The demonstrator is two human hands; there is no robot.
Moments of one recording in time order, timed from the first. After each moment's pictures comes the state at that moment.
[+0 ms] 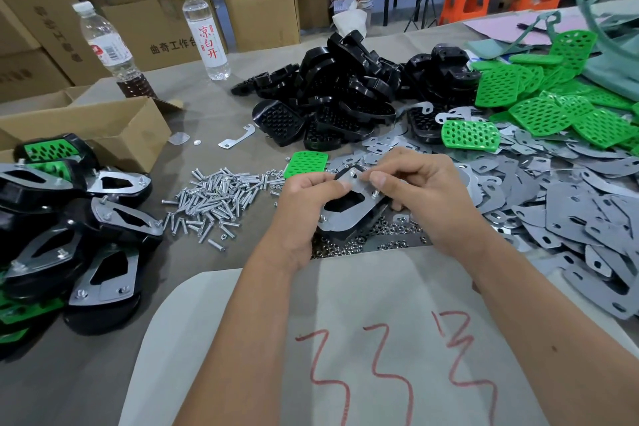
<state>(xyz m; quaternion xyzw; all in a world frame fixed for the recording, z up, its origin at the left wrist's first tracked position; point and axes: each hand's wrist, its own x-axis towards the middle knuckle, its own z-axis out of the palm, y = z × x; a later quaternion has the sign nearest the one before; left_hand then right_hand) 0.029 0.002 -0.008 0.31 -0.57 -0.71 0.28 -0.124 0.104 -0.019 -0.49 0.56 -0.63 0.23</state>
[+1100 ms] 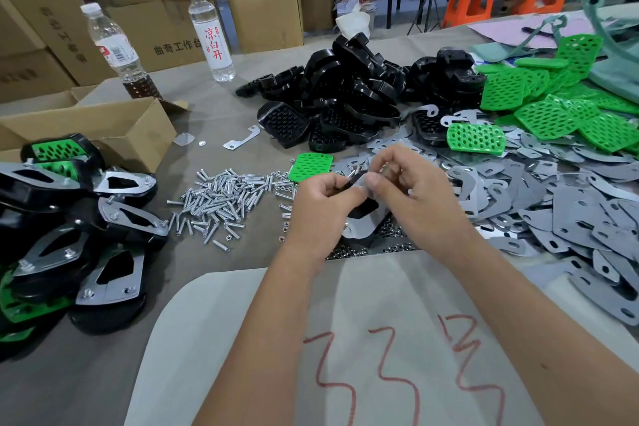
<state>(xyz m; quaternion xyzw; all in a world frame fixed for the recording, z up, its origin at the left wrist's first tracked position) 0.018 0.011 -0.013 0.32 -0.63 -0.63 0.32 -0.110 0.095 -0.020 -0.52 0.64 -0.55 0.12</state>
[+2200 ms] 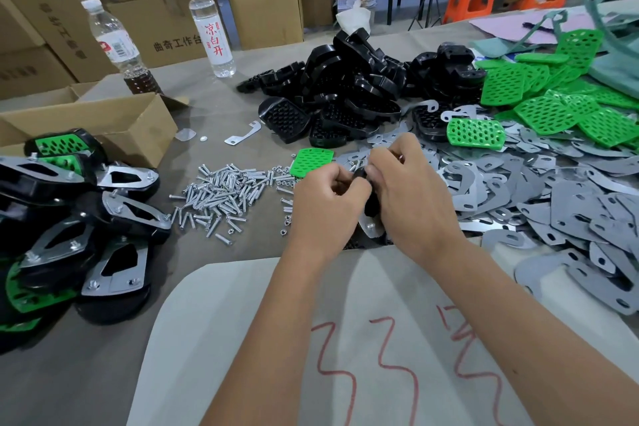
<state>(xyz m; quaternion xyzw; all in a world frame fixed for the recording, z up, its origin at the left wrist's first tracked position) 0.021 0.020 -0.009 0.33 -0.73 -0.47 0.37 -0.090 0.092 -0.017 -0.52 0.77 -0.36 -0.09</state>
